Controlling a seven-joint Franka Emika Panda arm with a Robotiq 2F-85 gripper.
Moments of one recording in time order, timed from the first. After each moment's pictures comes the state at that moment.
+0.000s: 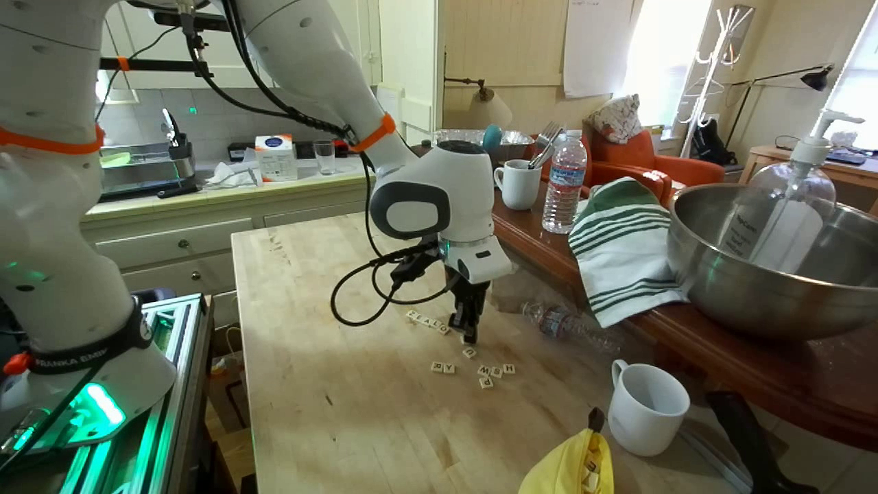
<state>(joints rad) -0.02 0.37 -0.23 -2.24 0.14 2.71 0.46</state>
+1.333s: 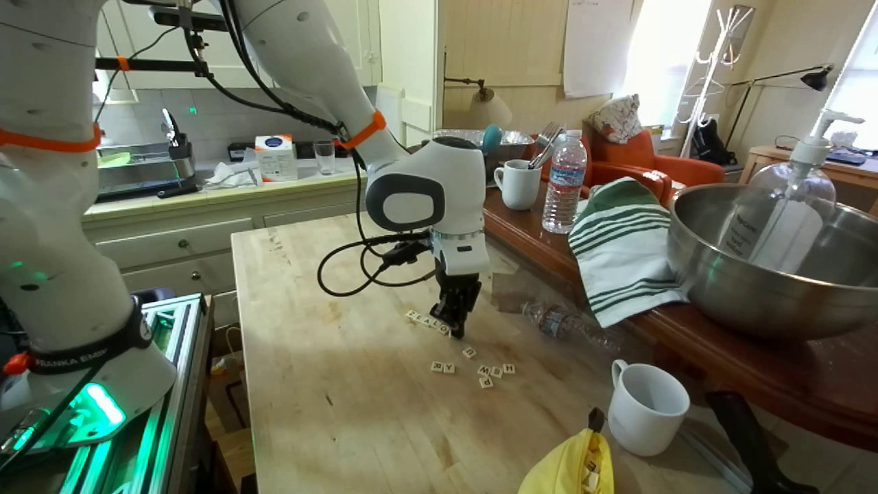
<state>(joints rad) 0.03 0.34 -0.25 -2.26 0.09 2.66 0.76</state>
